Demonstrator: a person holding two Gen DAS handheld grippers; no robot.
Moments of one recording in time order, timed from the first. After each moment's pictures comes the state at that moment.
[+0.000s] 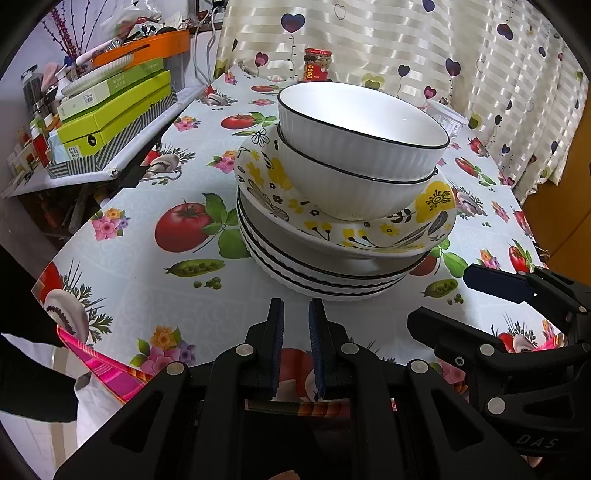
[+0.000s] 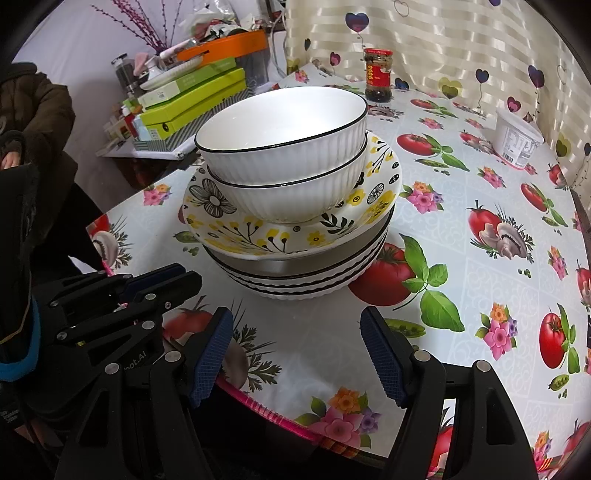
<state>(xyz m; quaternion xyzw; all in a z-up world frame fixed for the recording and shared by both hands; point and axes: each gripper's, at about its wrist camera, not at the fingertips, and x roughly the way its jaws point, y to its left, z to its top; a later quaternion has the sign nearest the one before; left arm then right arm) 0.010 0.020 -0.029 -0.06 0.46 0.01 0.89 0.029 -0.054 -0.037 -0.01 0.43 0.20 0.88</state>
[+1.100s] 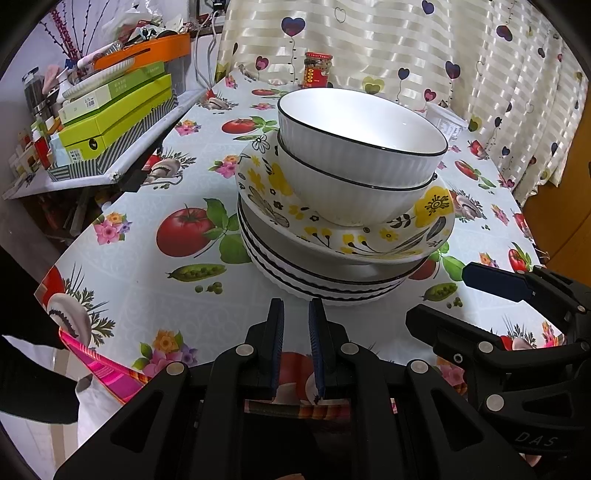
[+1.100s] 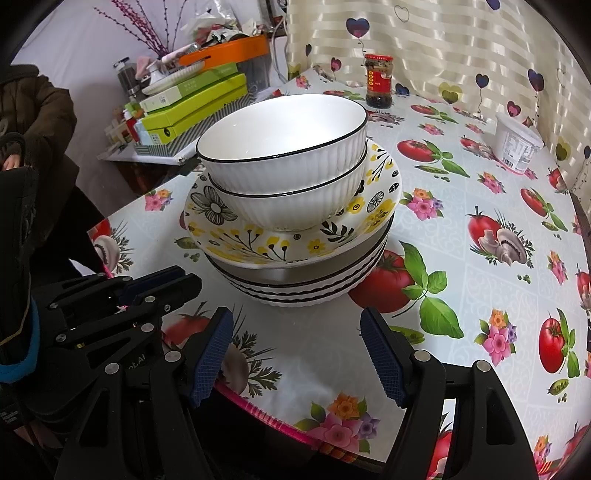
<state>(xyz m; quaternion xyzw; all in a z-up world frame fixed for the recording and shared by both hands) 0.010 0.021 -0.027 -0.06 0.46 0.01 0.89 0.031 -0.054 -0.034 -0.01 0.42 0.20 0.88</state>
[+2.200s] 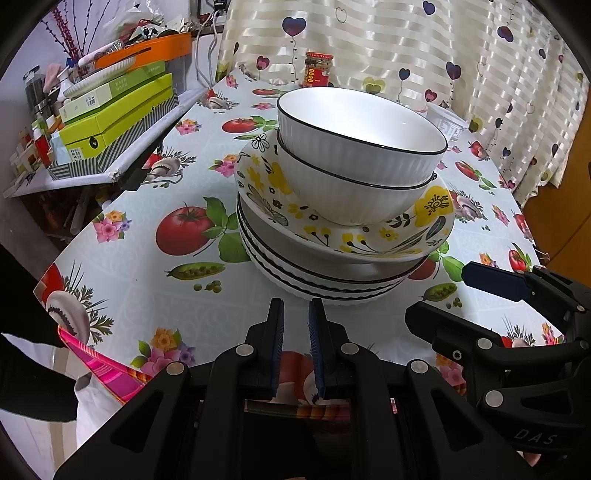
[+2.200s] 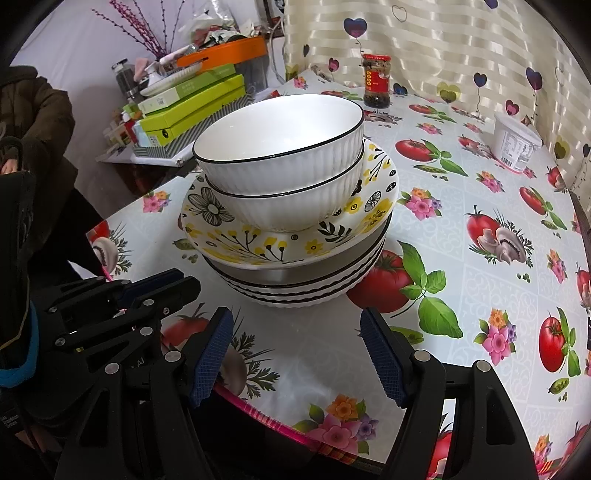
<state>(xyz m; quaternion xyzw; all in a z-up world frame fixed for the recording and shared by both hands) 0.010 0.020 -0.028 -0.06 0.46 0.01 0.89 0.031 -0.054 -0.034 -0.01 0.42 0.20 0.89</state>
